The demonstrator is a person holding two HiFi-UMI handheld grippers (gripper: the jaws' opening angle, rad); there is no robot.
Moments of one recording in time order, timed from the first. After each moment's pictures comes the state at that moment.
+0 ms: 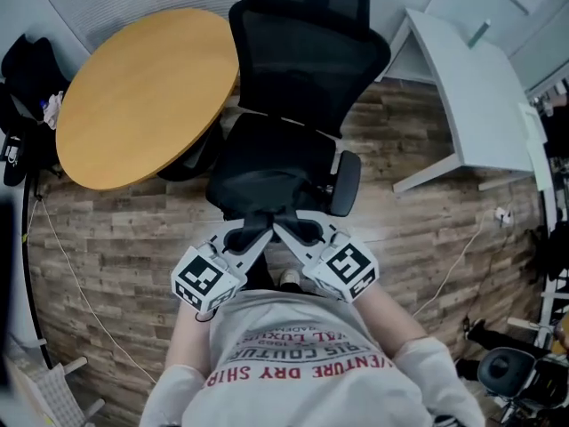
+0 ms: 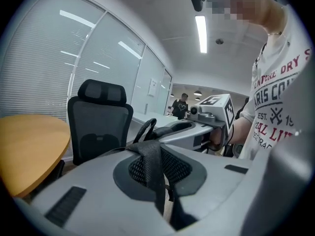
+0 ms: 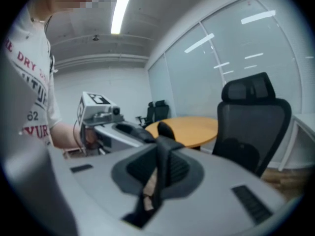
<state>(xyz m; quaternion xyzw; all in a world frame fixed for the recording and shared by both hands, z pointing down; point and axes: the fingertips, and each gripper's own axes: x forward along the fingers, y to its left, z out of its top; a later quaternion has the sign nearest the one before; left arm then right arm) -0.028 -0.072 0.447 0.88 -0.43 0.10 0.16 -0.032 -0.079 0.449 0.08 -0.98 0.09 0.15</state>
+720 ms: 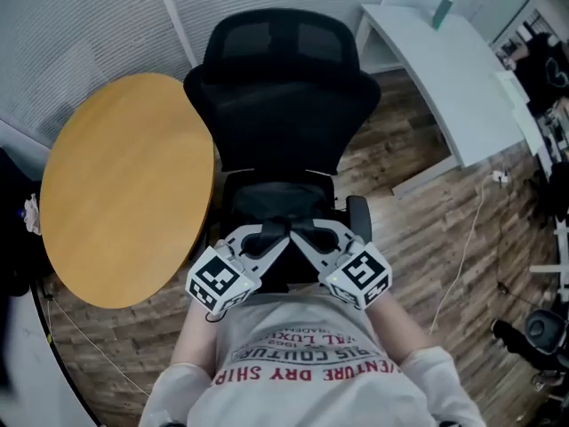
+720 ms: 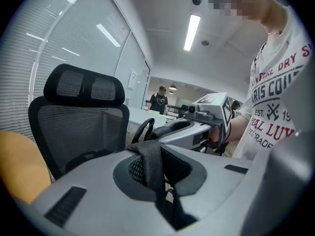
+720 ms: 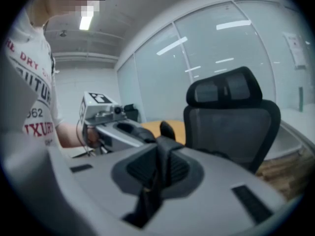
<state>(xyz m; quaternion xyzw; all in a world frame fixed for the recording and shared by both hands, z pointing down) -0.094 -0.270 0.450 0.95 -0.25 0.14 0.15 -0.093 -0.278 0.454 0.24 -0.95 0.14 0.15</state>
